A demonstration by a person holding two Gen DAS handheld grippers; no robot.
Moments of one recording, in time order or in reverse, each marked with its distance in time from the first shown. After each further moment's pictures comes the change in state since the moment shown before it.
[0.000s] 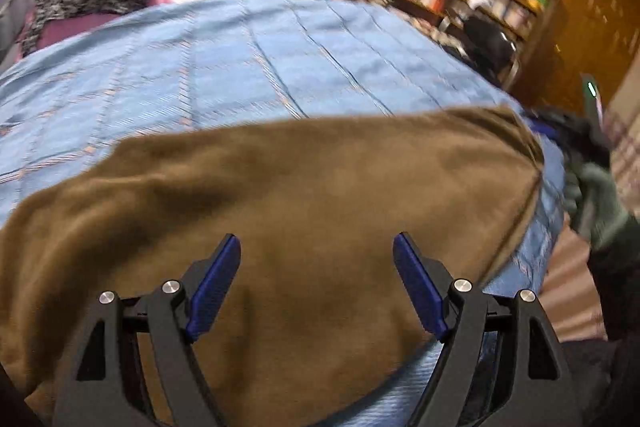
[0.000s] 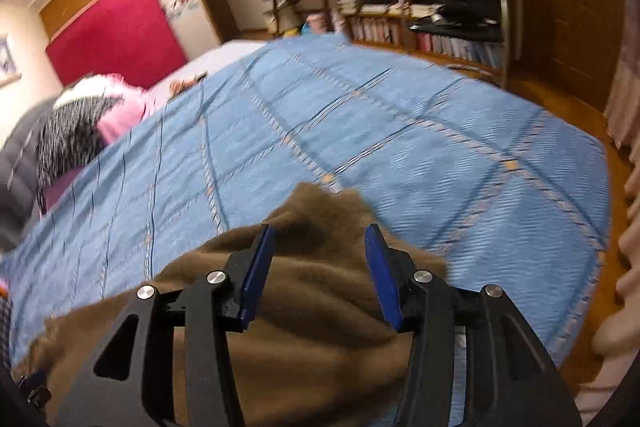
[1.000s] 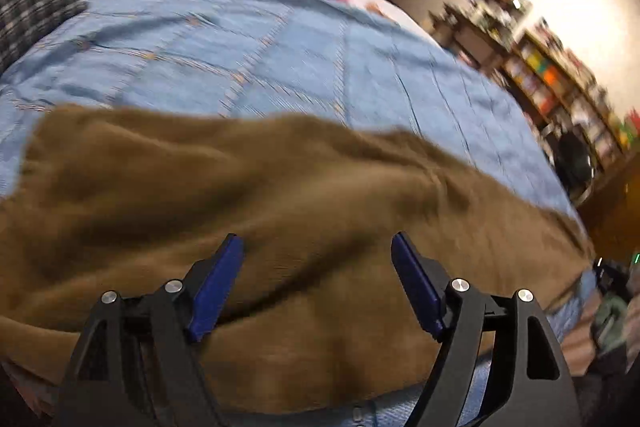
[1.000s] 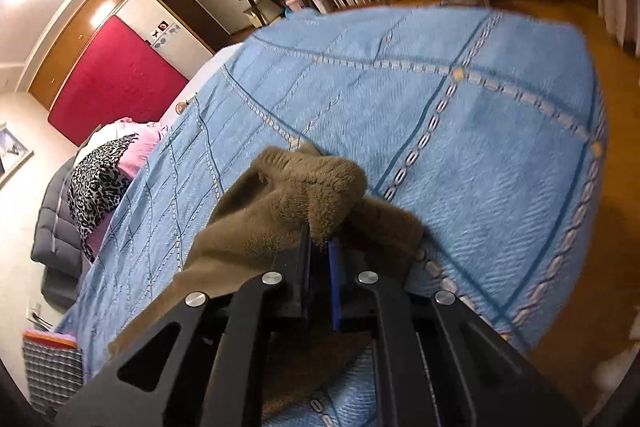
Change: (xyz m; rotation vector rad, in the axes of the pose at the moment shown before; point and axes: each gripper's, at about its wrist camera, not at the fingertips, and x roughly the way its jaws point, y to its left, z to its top) left arm -0.102 0.170 -0.079 -0.452 -0.092 0.219; right arm -0.042 -0.080 -0.030 0.298 0.040 0.117
